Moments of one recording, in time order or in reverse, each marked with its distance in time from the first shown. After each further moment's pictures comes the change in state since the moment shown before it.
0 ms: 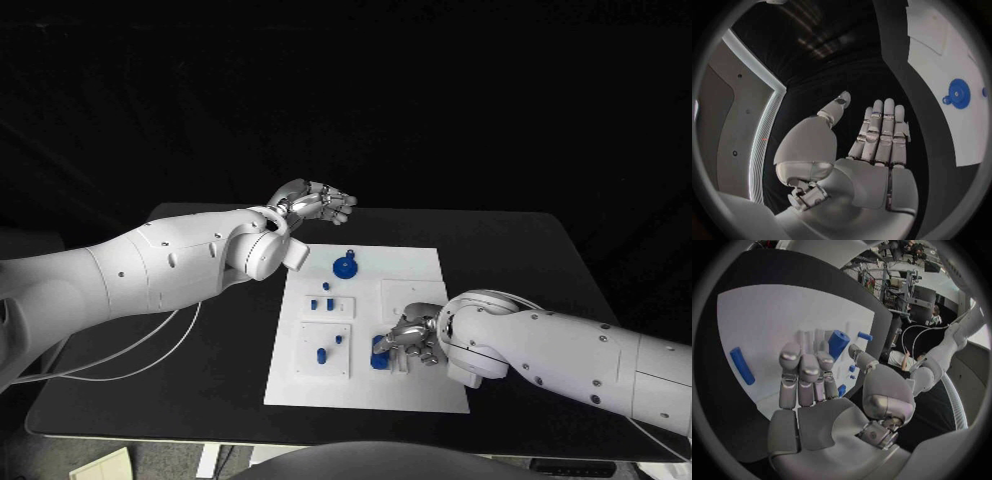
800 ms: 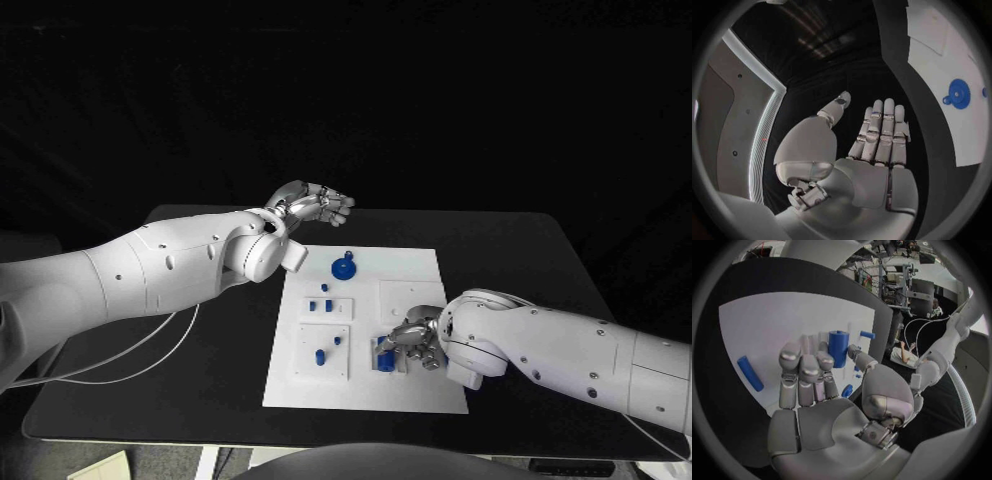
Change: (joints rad) left arm 0.000 0.000 0.000 0.001 0.000 -0.001 0.000; left_hand 0.000 0.000 0.000 0.000 0.000 0.000 0.000 0.000 0.001 0.000 0.000 0.000 0.001 0.000 0.000 0.004 -0.002 0.000 0.000 0.000 0.004 -0.001; right arm 0.001 0.005 0.000 -0.022 0.090 0.013 -0.044; right_hand -0.005 0.048 0.015 0.005 0.000 -0.005 -0.012 0.007 -0.006 0.004 0.004 0.000 0.000 0.001 -0.001 0.005 -0.006 0.000 0.002 0.012 0.000 0.000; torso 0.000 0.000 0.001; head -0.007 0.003
